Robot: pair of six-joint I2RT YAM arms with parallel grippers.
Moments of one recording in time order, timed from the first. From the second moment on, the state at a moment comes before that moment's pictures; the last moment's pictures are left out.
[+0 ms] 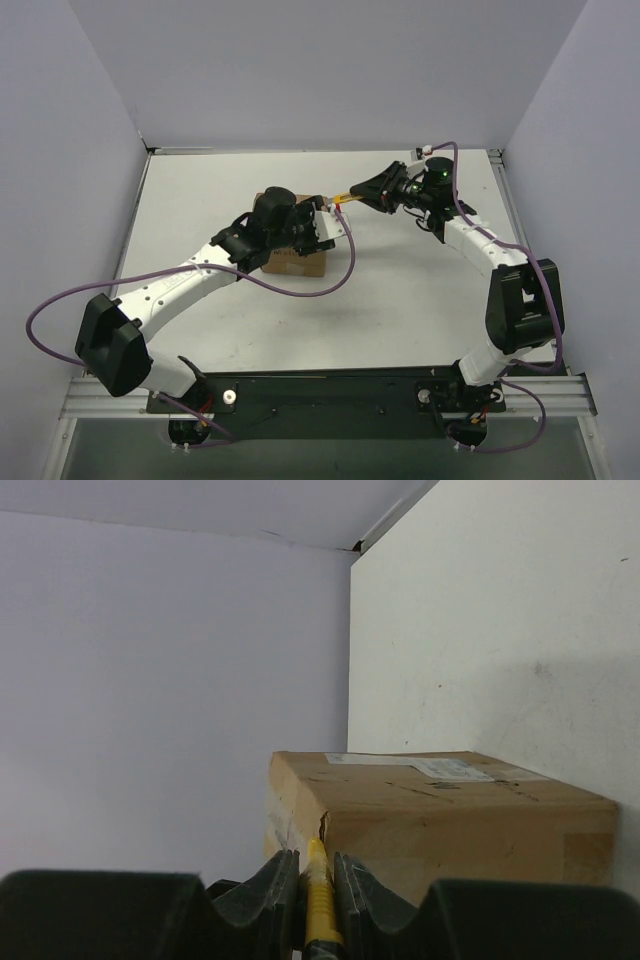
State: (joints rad) left arm -0.73 1.42 1.16 -0.20 0.18 0.69; right arm 0.22 1.62 1.09 0.23 -0.73 1.15
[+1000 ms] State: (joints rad) left arm -0.73 1.42 1.16 -0.18 0.18 0.68; right arm 0.21 1.62 1.11 0.22 -0.72 1.13
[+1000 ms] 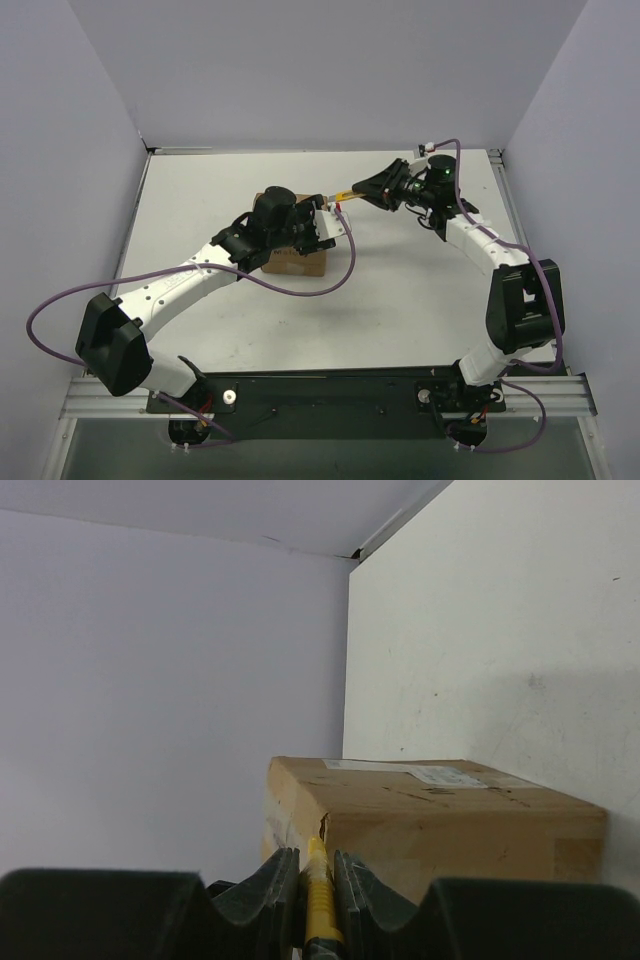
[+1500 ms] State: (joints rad) left arm -0.73 1.43 1.16 -0.18 0.18 0.68; right arm 0.21 1.63 1.12 0.21 -0.72 1.12
